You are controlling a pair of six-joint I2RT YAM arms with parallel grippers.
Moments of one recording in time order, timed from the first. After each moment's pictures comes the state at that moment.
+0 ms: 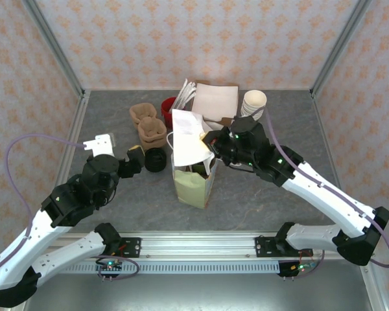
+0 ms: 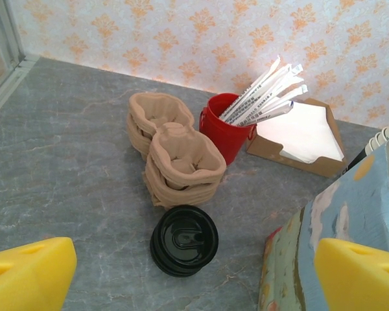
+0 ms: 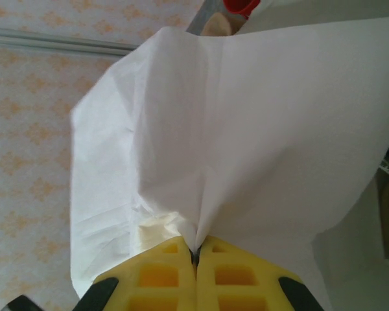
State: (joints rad) left arm -0.74 0.69 1.01 -0.85 -0.65 -0.61; right arm 0.85 1.18 1.26 -0.57 -0.01 1.39
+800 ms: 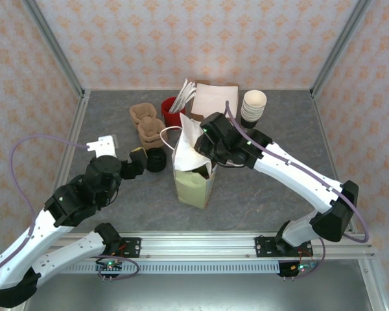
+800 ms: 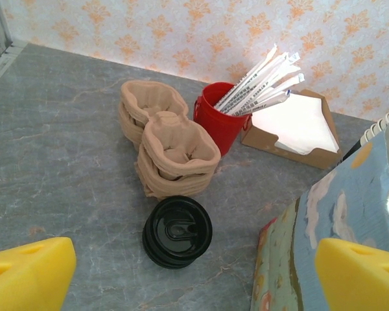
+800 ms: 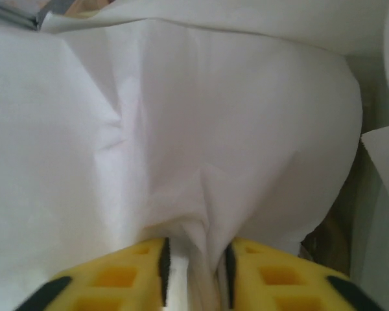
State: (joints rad) left arm -0.74 0.68 0.98 -0.84 -0.62 -0.63; right arm 0.88 1.45 1.49 -0.90 0.12 1.11
